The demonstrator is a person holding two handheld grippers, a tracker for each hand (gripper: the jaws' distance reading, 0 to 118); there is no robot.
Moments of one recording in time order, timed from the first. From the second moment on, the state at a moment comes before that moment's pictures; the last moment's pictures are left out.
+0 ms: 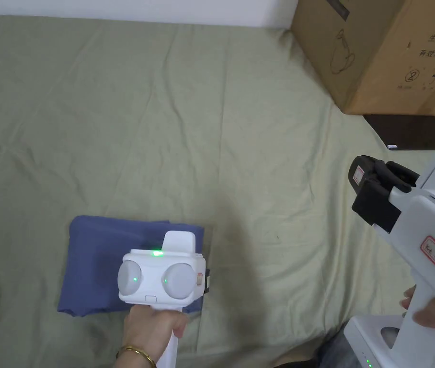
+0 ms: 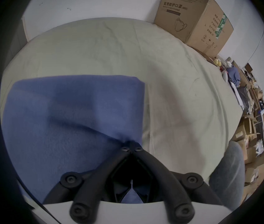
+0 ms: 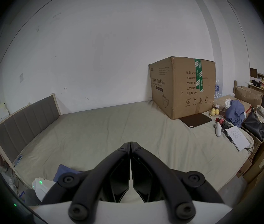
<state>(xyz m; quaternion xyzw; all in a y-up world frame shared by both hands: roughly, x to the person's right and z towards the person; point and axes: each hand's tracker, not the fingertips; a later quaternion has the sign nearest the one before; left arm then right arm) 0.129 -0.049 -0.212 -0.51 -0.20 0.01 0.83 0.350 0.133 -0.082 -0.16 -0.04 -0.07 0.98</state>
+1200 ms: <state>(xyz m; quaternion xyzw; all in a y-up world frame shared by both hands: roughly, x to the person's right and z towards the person) -0.103 0.062 -0.189 -0.28 -0.01 0.08 0.96 0.127 -0.074 -0.221 -0.42 0.10 0.02 0.90</state>
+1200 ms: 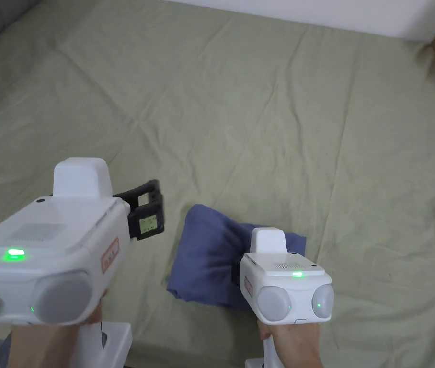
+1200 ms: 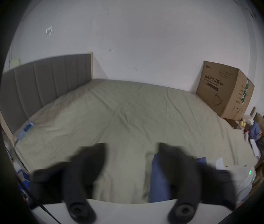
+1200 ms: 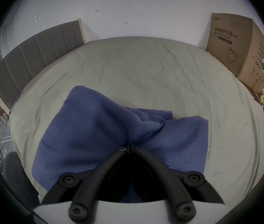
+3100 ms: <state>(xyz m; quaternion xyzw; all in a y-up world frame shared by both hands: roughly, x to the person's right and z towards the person) -0.377 0.040 -0.359 -0.63 0.04 0.05 0.77 0.236 0.084 -0.188 -0.24 0.04 -0.09 0.97</state>
